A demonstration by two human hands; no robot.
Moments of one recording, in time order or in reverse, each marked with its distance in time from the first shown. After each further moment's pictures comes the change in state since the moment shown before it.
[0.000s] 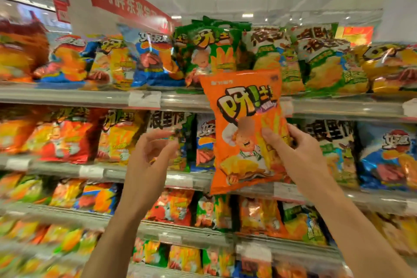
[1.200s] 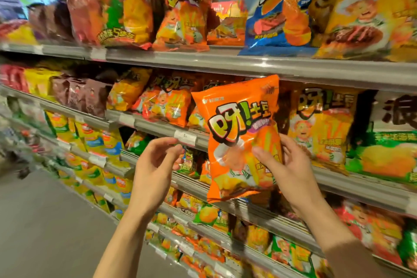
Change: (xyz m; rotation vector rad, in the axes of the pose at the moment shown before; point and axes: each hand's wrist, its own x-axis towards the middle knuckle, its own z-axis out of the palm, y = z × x) left_hand 0.112 -0.153 -0.446 0.066 0.274 -0.173; right_hand -0.017 0.023 0.525 0.254 -0.312 0.112
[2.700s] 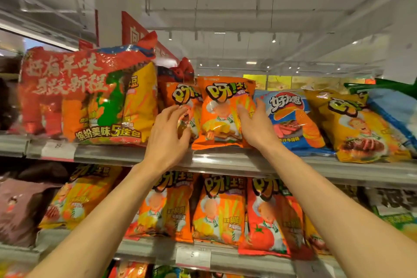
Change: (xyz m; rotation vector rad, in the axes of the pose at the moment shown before) left_hand 0.335 0.083 0.006 0.493 -0.203 0.805; right_hand 0.239 -0.172 0.154 -0.616 0.437 -0.238
